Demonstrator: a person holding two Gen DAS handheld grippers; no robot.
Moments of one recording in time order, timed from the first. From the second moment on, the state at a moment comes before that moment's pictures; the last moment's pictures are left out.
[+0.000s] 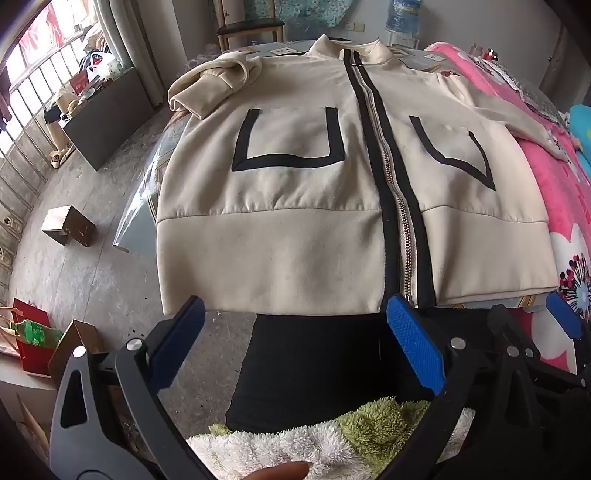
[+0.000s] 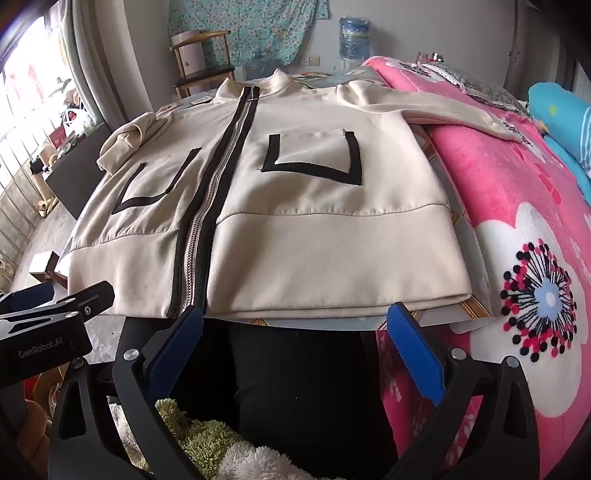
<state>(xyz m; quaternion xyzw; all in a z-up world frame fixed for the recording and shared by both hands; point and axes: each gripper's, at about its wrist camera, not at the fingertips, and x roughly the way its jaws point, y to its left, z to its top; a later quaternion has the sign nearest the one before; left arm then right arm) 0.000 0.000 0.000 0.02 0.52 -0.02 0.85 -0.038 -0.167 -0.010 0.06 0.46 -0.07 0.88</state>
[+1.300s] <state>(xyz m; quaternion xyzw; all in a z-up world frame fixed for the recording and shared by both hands) 0.000 0.006 0.000 0.02 0.52 -0.01 0.85 -0.040 -0.166 -0.008 0.07 0.46 -0.06 0.88</state>
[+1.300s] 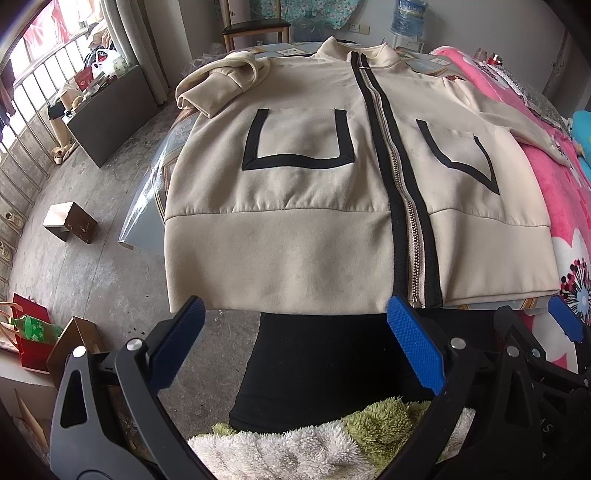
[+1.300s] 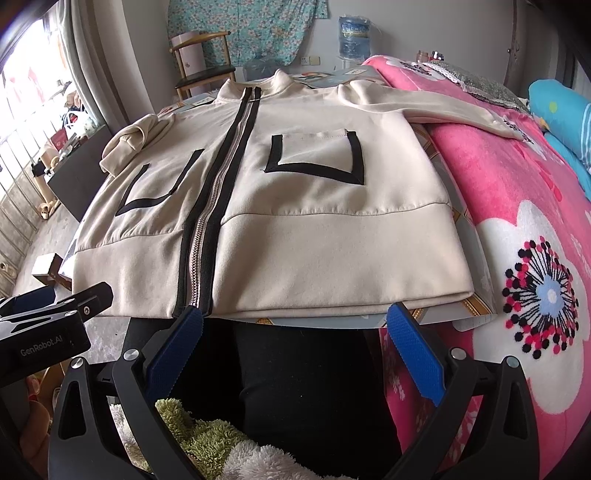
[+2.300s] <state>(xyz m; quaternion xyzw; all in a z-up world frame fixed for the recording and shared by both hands) 0.002 0.008 0.001 0.02 0.52 -0.01 0.85 -0.038 -0.166 -0.009 0.07 0.46 -0.06 0.88</state>
